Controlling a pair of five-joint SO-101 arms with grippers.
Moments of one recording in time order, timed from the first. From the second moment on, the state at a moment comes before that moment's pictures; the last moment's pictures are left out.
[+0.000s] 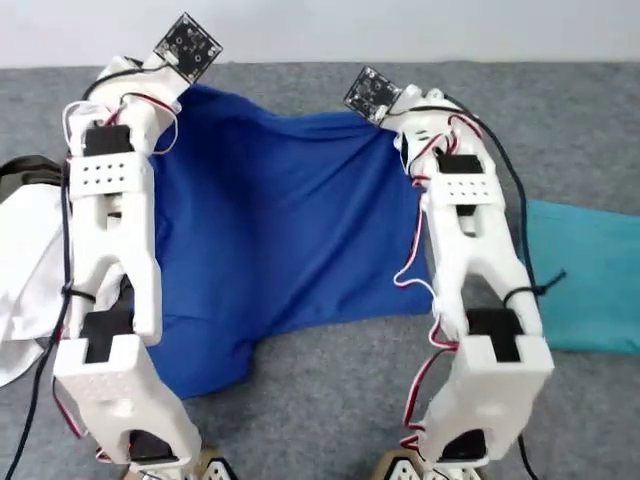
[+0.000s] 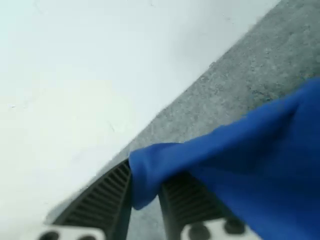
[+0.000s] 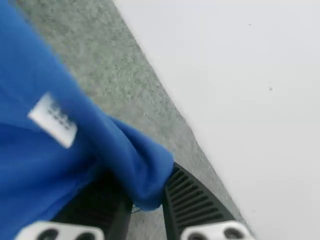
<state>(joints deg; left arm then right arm) -9.9 19.8 -19.2 44.9 -41.5 -4.7 19.9 -3.8 20.0 56.7</state>
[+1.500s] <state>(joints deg) -14.7 -21.8 31.0 98.9 -59.2 -5.6 16.3 -5.4 91.5 56.7</state>
